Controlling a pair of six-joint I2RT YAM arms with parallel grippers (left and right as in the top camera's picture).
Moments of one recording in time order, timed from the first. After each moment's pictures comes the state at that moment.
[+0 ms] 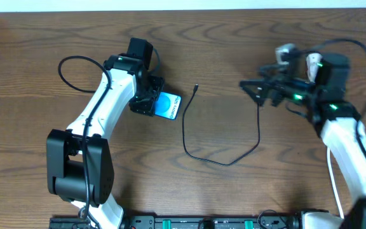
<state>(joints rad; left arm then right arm) -0.22 1.83 1.41 -0.96 0.15 -1.49 0.03 1.46 0.94 -0.08 -0.96 0.08</state>
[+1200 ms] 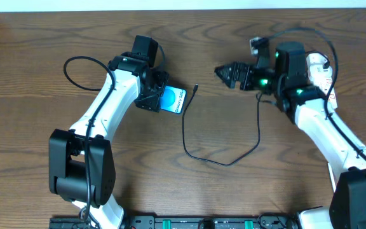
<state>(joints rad) -0.24 1.83 1.41 -0.89 0.15 -1.54 0.21 1.60 1.09 -0.12 -0.66 0.49</state>
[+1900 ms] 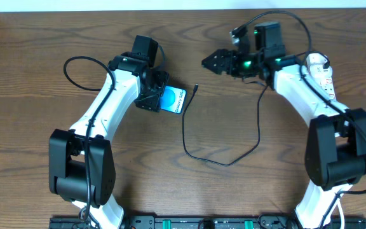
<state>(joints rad) -0.24 1.83 1.41 -0.89 0.15 -1.54 0.25 1.97 1.41 -0.27 -0.74 0.44</state>
